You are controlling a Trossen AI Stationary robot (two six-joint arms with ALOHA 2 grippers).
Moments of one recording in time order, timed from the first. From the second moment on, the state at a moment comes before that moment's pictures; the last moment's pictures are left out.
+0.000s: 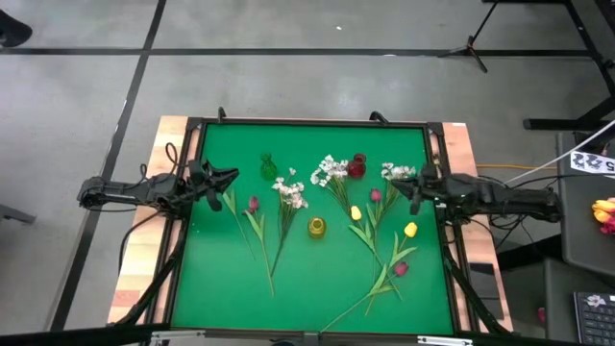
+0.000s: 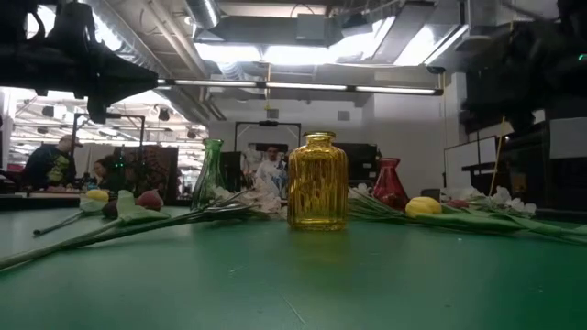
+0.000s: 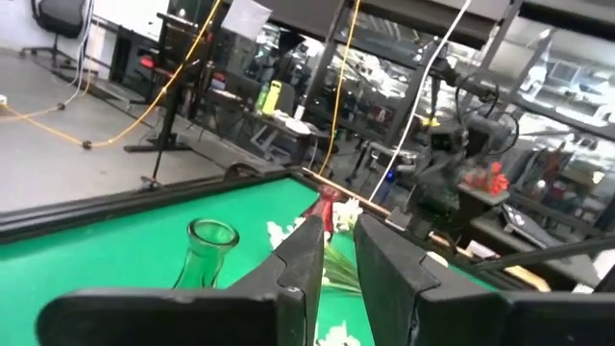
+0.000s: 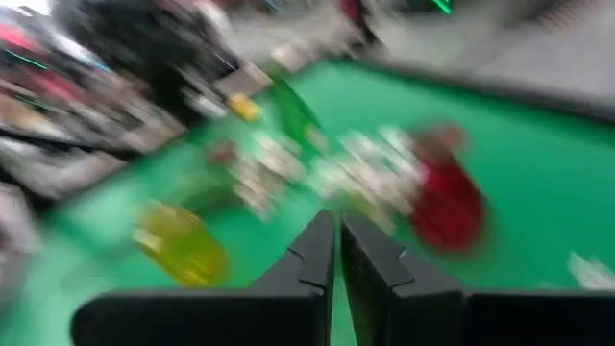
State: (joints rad) left arm -0.07 0.01 0.01 0.09 -0.54 -0.37; right arm 0.00 0.17 0.24 -0.38 0.33 0.50
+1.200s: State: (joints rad) left arm -0.07 0.13 0.01 0.06 -0.75 -0.52; right arm 0.19 0.85 0.42 -0.63 0.23 1.84
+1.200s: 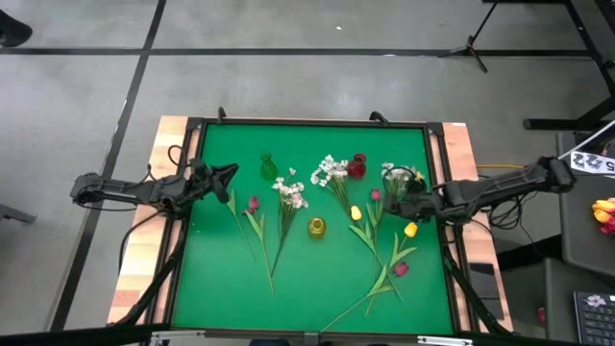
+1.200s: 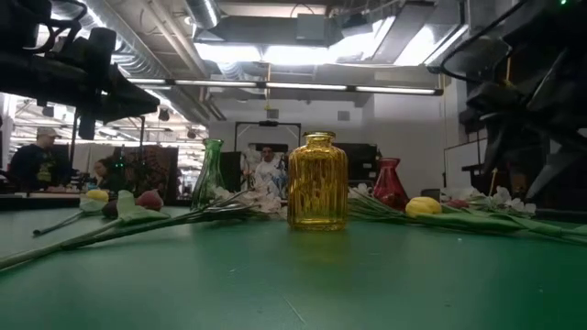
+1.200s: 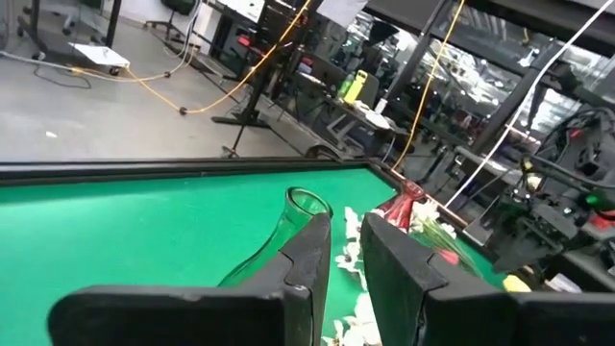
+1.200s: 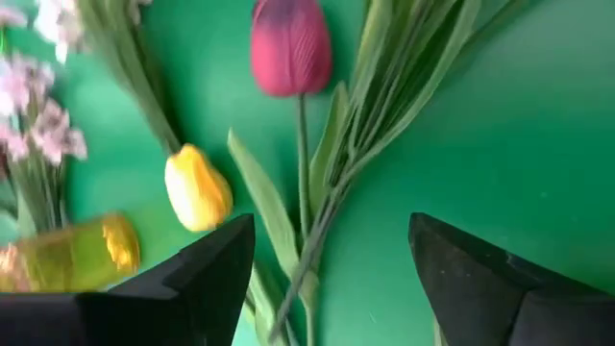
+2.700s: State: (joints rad) left arm -0.07 0.13 0.01 0.06 -0.75 -0.46; right arm 0.02 1.11 0.41 -0.60 0.36 1.85
